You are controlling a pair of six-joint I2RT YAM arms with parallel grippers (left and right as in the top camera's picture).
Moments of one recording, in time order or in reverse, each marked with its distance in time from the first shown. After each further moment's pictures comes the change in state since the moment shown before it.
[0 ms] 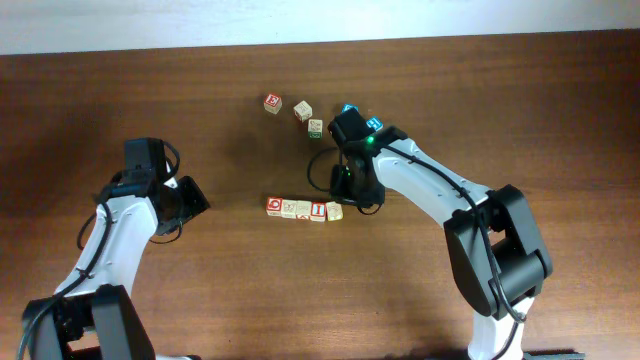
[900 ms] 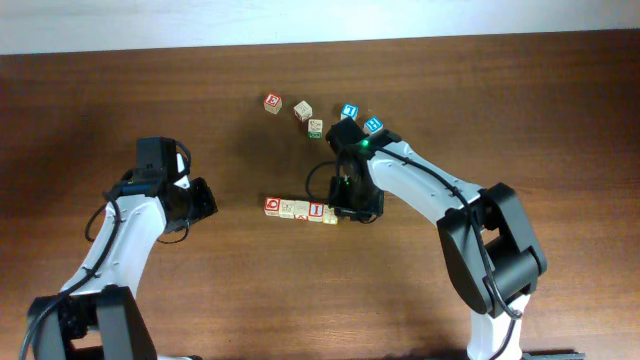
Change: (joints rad) left arm -0.051 0.000 0.000 -0.011 0.016 0.084; right arm 0.023 0.020 -0.006 -0.066 -0.060 0.014
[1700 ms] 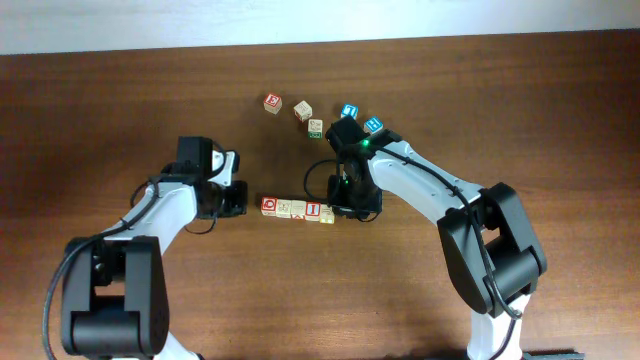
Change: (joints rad) left arm -0.131 0.197 -0.002 0.211 0.161 0.272; right arm -0.007 0.000 0.000 0.019 -0.026 -0.035
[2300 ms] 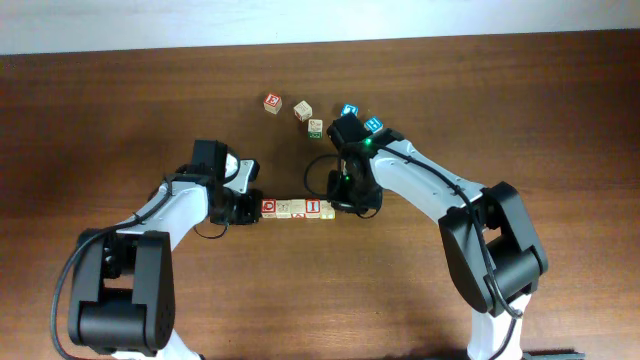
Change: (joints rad) left arm -0.051 0.031 0.000 -0.058 0.116 0.052; right arm -0.008 0.000 -0.001 0.052 0.001 0.004
